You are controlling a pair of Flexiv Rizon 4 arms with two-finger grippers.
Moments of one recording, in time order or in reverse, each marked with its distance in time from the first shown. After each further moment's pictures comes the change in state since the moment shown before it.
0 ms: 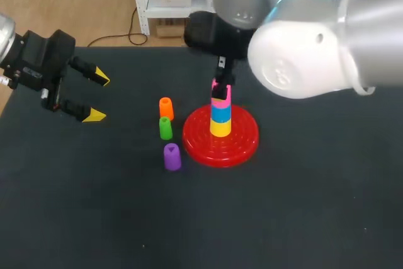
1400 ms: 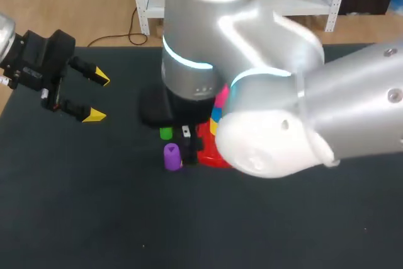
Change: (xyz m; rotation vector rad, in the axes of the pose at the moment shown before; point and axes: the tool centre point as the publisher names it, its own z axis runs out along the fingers) left arm 0.000 0.000 0.000 0.000 0.000 0.000; right arm -0.048 0.124 0.055 -0.076 0.017 -0.361
